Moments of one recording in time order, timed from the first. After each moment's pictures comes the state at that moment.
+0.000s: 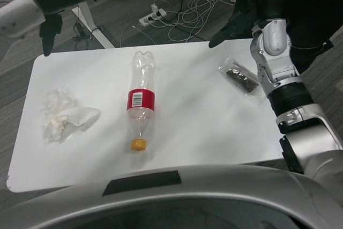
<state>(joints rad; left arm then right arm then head) -0.86 0.70 -0.49 0.12 0.43 -0.31 -0.26 -0.43 -0.46 0.04 0.31 0.34 -0.55 -0.16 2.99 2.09</state>
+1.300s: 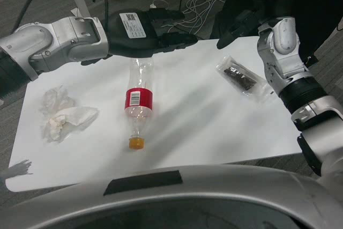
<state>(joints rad) -1.06 0.60 -1.01 0.22 0.70 -0.42 -0.12 -0.45 -0.60 0.22 0.37 0.62 -0.71 -0.15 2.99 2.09</state>
